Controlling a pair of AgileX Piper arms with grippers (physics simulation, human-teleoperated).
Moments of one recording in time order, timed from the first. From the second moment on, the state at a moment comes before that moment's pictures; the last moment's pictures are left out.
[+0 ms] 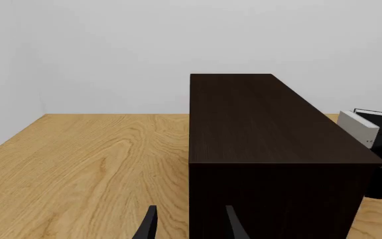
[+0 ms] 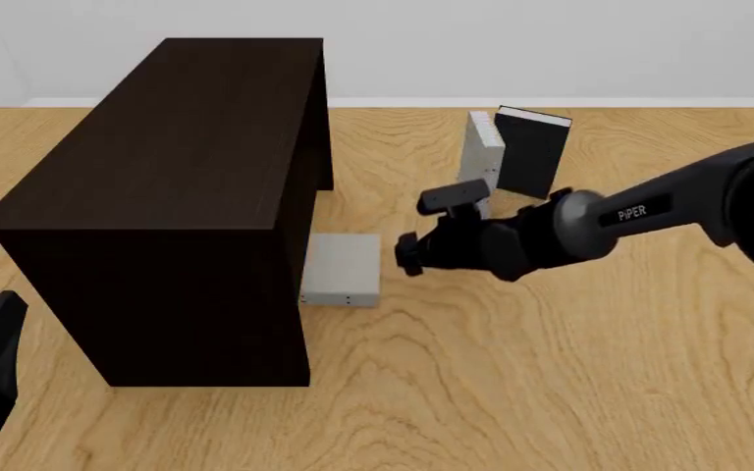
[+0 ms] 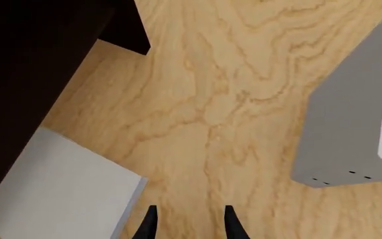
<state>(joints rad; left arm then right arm) 0.00 0.01 0.00 0.00 0.00 0.47 2.06 -1.09 -0.18 0.08</state>
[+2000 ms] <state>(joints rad) 0.00 0.01 0.00 0.00 0.00 0.69 2.14 -1.27 -0.13 0.09</state>
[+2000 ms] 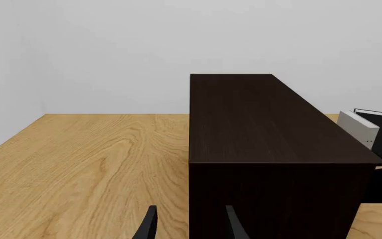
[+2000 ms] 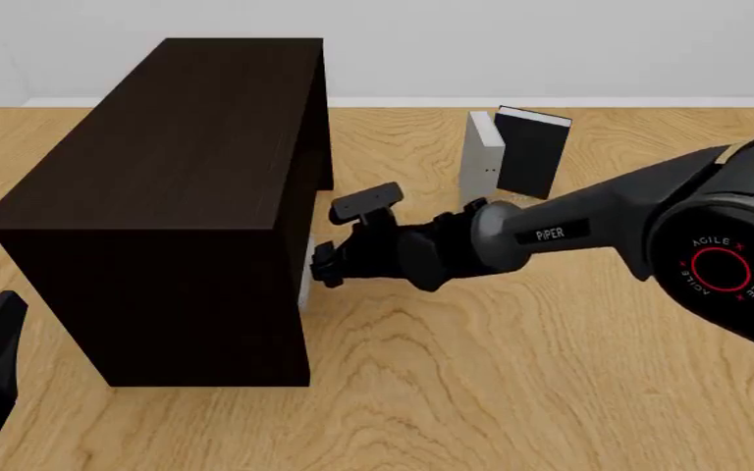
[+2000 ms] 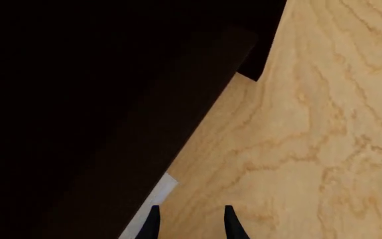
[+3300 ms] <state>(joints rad) 0.00 0.01 0.00 0.00 0.00 0.61 1.93 -1.06 -0.18 0.10</state>
